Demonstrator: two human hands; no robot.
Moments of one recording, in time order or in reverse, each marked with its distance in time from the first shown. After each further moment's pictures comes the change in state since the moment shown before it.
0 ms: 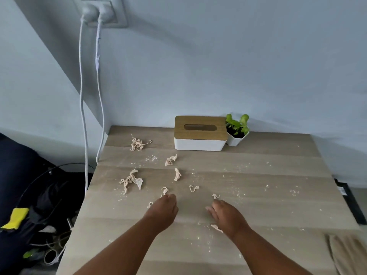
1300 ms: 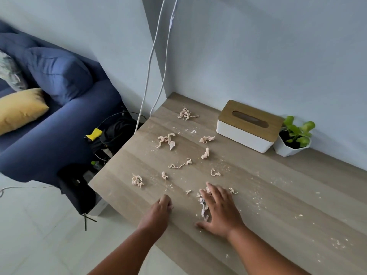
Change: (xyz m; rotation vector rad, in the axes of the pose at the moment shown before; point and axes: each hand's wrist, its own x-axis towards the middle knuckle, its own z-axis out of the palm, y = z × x) left_hand -0.111 0.032 0.118 -0.317 0.393 -0.560; right_hand 0.016 0.021 0.020 -0.233 -0.199 -0.641
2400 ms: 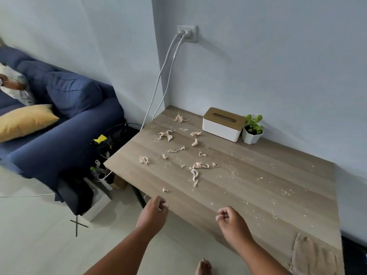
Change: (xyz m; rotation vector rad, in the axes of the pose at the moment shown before) left_hand -0.178 -0.007 0.024 -0.129 0.202 -0.084; right_hand -0.236 -0.074 -0.001 0.683 0.220 0.576
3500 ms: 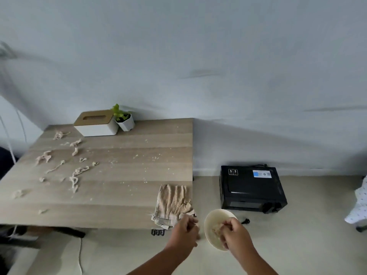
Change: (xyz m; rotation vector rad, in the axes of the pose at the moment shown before) left_hand -0.297 0.288 0.355 -0.292 -0.623 0.135; right_hand -0.215 0.341 -0.254 0.614 0.271 0.484
